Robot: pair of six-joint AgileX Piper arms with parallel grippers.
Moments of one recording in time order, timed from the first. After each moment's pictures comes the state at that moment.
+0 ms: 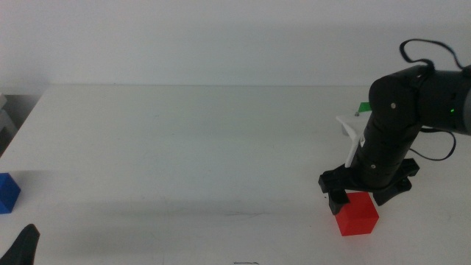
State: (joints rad) left arm -0.04 -0.01 0.03 -0.02 0.16 -0.03; right arm 0.43 1.78 -1.20 -0.03 0.99 0.23
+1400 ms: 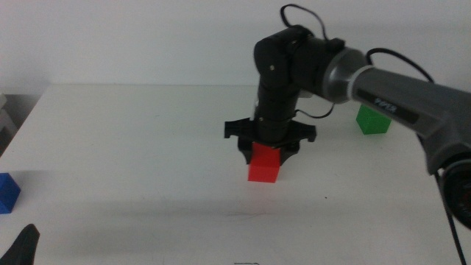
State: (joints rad) left arm -0.04 -0.01 0.03 -0.02 0.16 -0.03; right arm 0.63 2.20 -1.95 -0.03 1.22 0.65
